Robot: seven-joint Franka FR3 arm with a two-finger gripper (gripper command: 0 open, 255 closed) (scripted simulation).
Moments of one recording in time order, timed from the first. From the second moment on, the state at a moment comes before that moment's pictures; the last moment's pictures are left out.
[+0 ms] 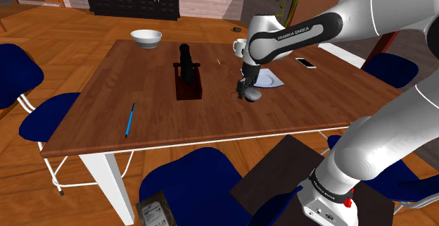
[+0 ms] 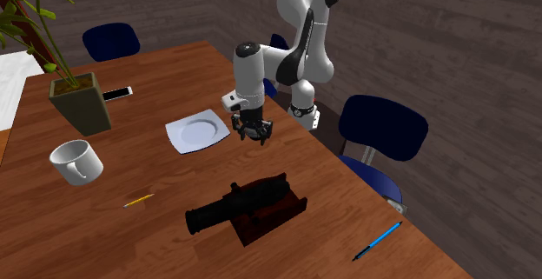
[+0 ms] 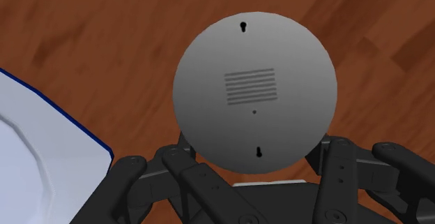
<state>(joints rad) -0.03 -0.25 -0.01 -2.42 -0.01 2.17 -0.16</state>
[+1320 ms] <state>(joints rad) -0.07 -0.80 -0.11 -2.86 0.23 2.54 -0.07</state>
